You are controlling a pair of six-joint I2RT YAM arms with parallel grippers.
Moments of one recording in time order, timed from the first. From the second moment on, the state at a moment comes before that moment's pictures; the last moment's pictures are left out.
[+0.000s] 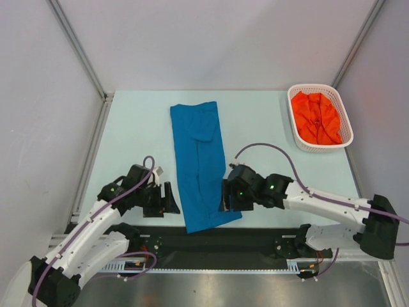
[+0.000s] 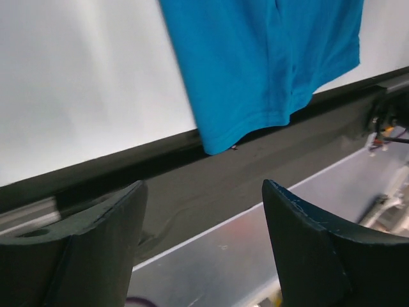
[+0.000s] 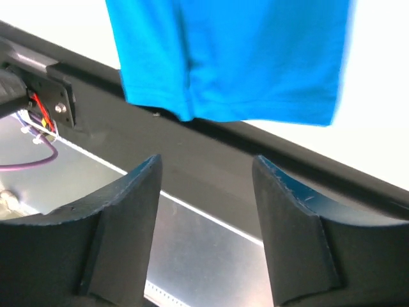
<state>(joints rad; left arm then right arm) -0.46 0.78 0.62 -0.95 0.34 -0.59 1.09 1.23 0.90 -0.67 0.02 0.96</state>
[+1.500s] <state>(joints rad) -0.96 0.94 0.25 -0.39 0.13 -1.52 0.61 1.07 0.52 -0.54 -0.43 0.67</state>
